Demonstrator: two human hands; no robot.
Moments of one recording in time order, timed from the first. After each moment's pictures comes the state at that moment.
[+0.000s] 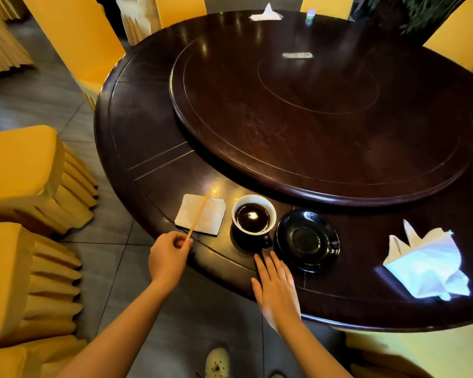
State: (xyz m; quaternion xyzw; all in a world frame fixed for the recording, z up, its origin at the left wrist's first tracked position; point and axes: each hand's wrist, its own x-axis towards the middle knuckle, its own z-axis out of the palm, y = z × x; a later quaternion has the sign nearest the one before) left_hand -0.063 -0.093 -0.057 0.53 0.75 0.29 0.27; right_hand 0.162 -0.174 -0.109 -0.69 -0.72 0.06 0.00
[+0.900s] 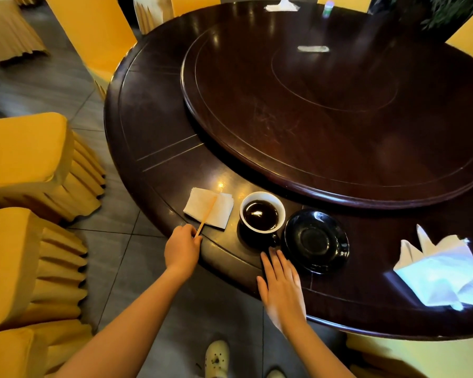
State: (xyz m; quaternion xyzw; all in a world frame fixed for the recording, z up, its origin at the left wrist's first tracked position) left_hand -0.054 -0.079 -0.075 0.56 0.77 0.19 0.25; right_hand 0.162 -0.174 -0.110 -0.69 -0.72 0.06 0.00
